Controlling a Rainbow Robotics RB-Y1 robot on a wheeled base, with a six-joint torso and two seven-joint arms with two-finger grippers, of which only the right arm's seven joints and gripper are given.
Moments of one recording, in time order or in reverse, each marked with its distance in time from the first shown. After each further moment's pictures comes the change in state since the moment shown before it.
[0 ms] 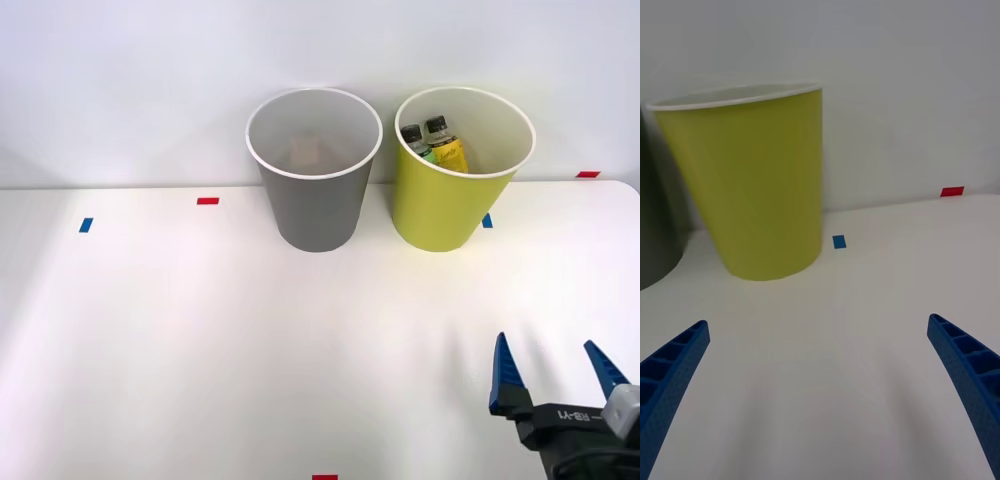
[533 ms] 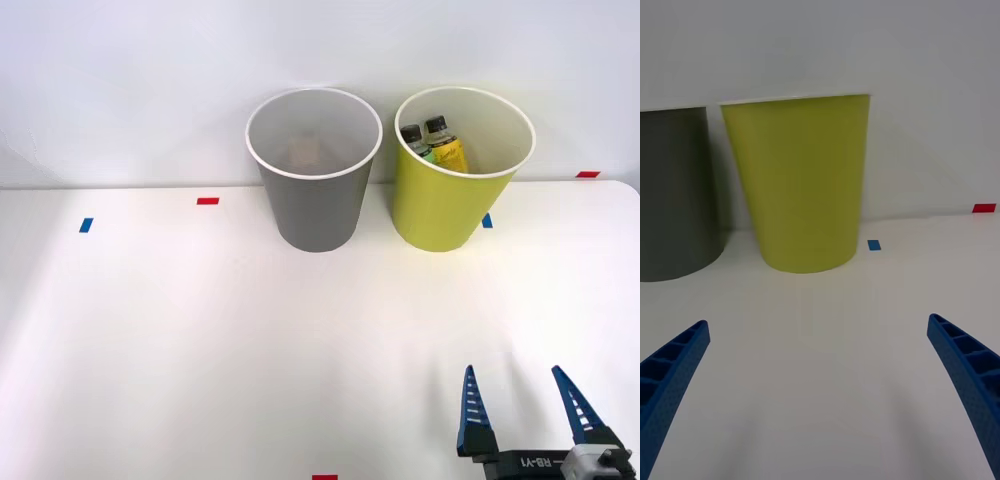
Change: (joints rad) arm -0.005 0.027 0.051 0.258 0.039 -0.374 0.096
